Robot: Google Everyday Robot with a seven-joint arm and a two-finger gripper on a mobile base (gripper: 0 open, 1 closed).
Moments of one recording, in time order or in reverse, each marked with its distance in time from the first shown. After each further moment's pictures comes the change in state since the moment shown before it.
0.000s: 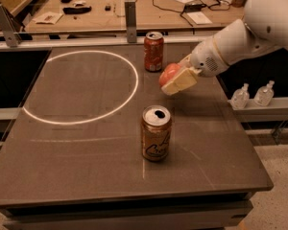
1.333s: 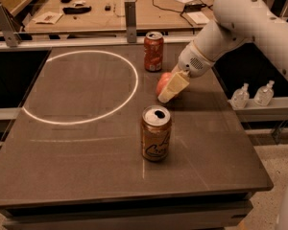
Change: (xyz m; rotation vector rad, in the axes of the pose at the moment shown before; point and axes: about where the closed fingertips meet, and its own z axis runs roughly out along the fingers) arm 0.024 -0.016 0.033 -0.053 0.239 0.032
